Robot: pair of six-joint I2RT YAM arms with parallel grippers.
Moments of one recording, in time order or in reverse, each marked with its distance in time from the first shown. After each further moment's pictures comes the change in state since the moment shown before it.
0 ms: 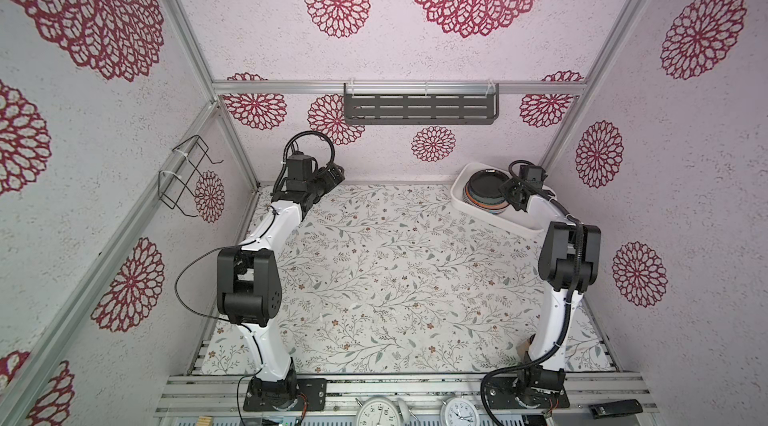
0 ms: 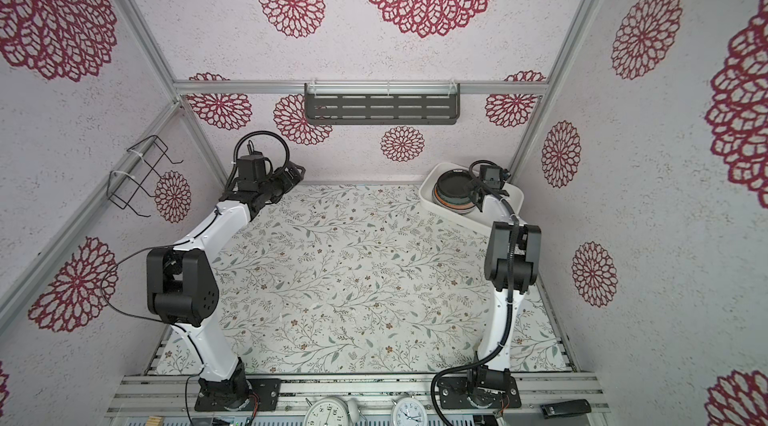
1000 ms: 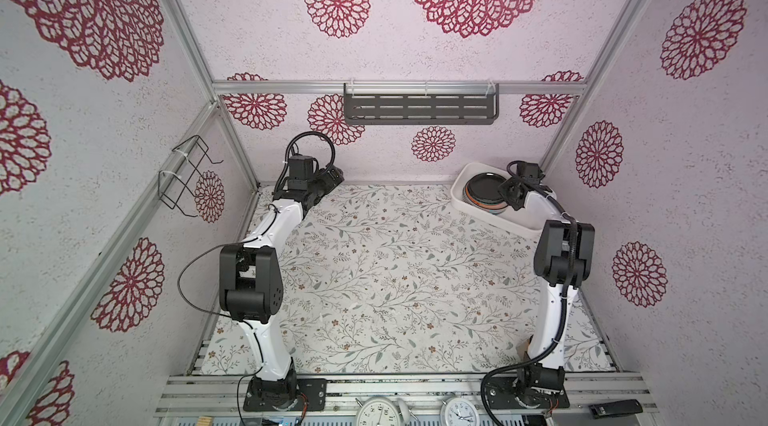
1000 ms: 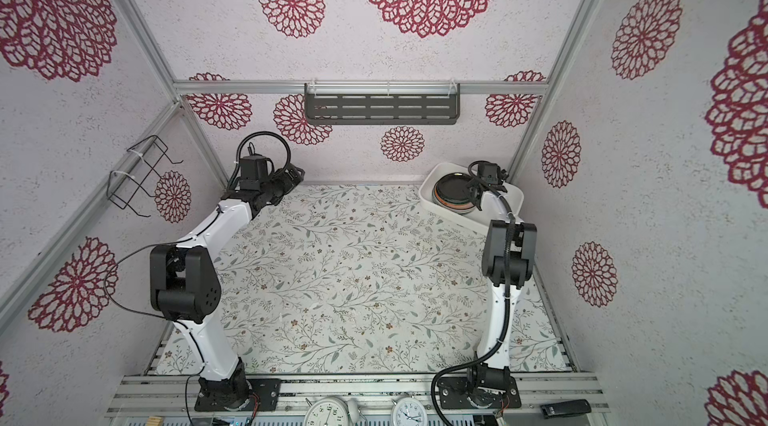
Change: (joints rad) left arm 0.000 0.026 0.023 -0.043 -0.031 -0.019; right arm 0.000 0.076 0.116 -0.108 0.024 -0.003
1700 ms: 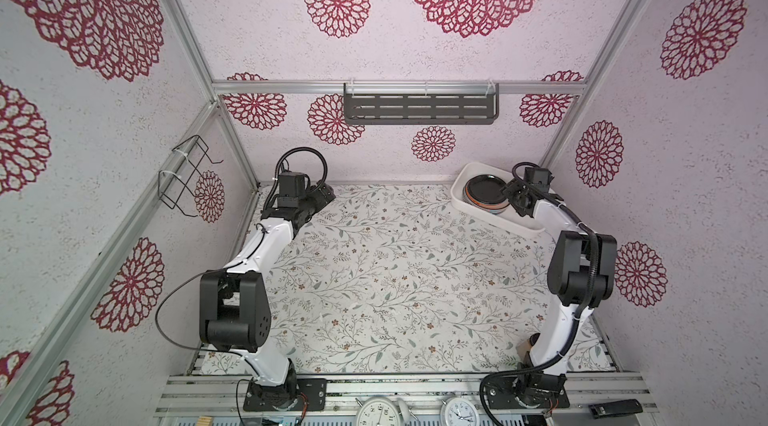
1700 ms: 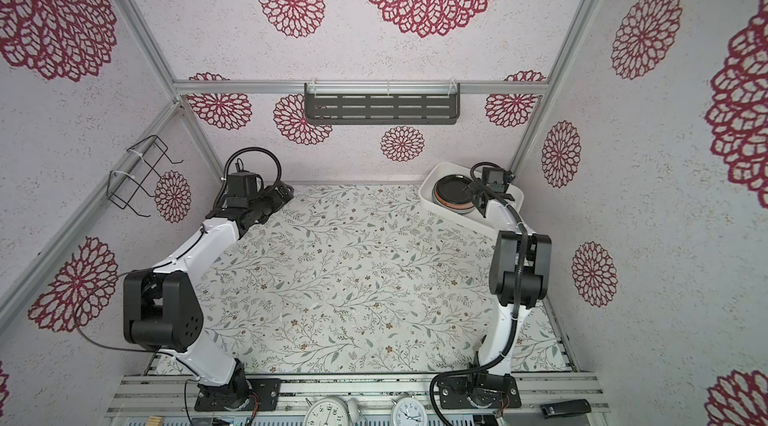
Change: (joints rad) left arm 0.026 -0.266 -0.300 -0.024 -0.078 0.039; right arm 0.010 -0.326 -0.373 0.128 0.000 -0.050
